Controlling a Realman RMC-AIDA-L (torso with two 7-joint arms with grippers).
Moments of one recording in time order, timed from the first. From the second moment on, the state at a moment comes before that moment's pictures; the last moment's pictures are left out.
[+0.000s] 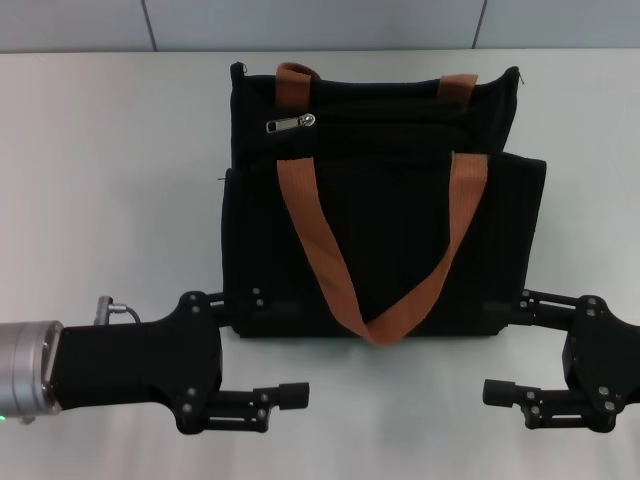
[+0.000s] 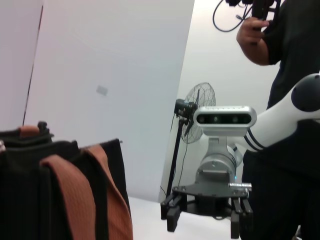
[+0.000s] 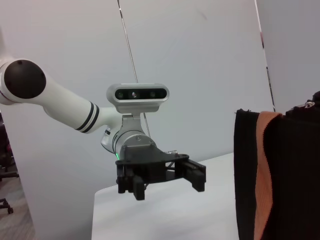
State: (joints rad) left arm -0.43 -2.06 0.80 0.44 1.89 1.89 -1.00; right arm 0.40 2.06 -0.44 -0.52 -2.20 -1.96 0.98
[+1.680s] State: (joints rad) left arm -0.58 -2.07 0.52 0.40 1.85 1.46 -0.93; right arm 0.42 2.06 -0.43 -0.49 -2.20 -1.96 0.98
